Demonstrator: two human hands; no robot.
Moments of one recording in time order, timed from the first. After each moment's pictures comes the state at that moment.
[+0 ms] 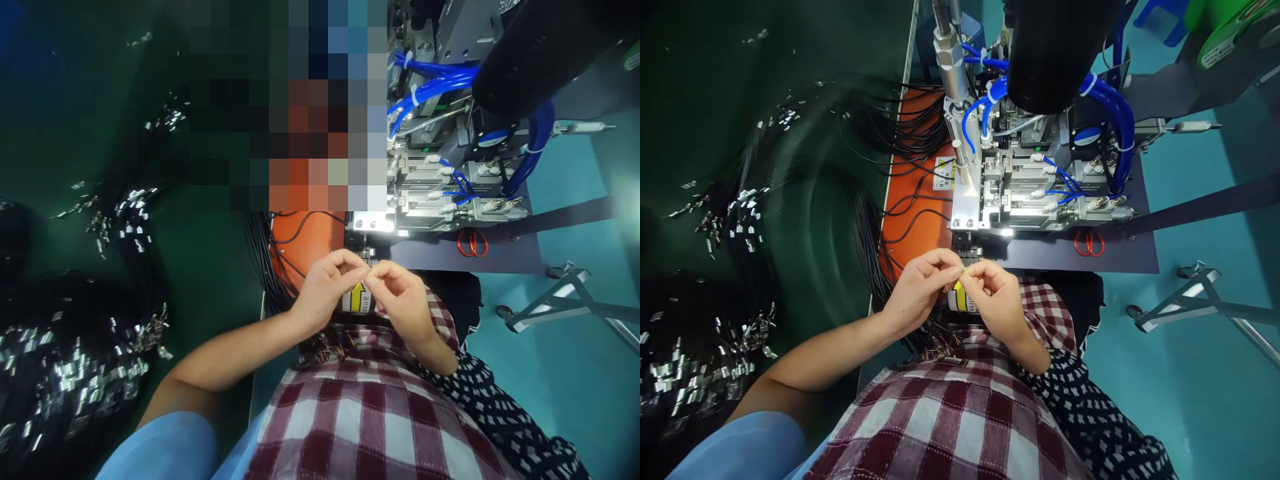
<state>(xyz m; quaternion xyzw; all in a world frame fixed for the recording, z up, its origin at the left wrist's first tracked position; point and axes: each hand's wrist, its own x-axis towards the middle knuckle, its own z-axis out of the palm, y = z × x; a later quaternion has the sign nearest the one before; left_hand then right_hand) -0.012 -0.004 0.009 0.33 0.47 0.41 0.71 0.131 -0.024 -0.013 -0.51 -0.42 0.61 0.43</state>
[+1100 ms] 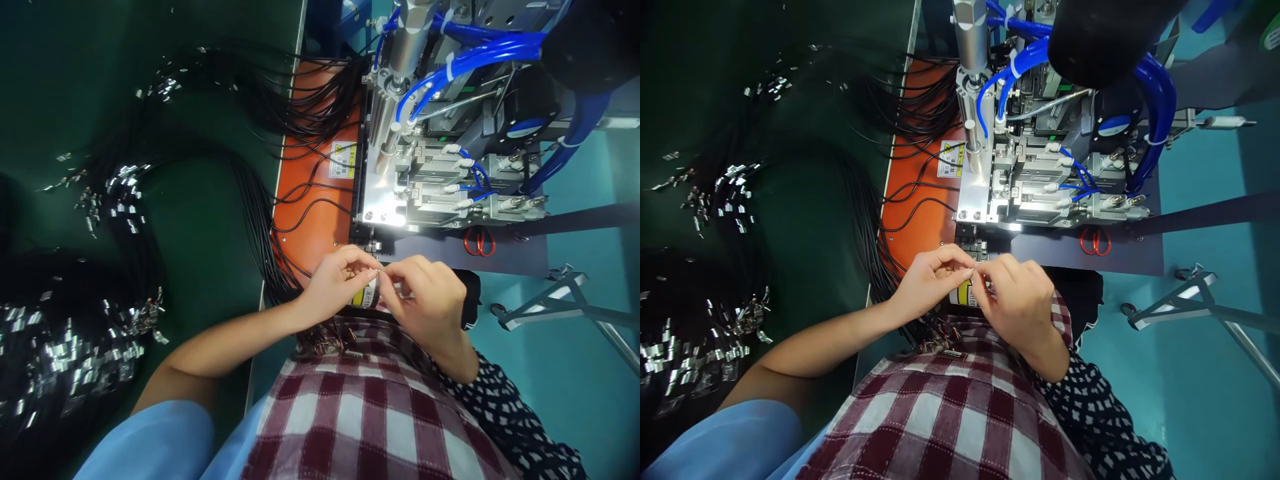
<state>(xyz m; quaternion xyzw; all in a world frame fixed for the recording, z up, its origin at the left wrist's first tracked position) -0.015 -0.001 -0.002 0.49 0.49 0.36 0.63 0.158 -0.017 0.006 -0.52 -0.79 0.13 0.30</state>
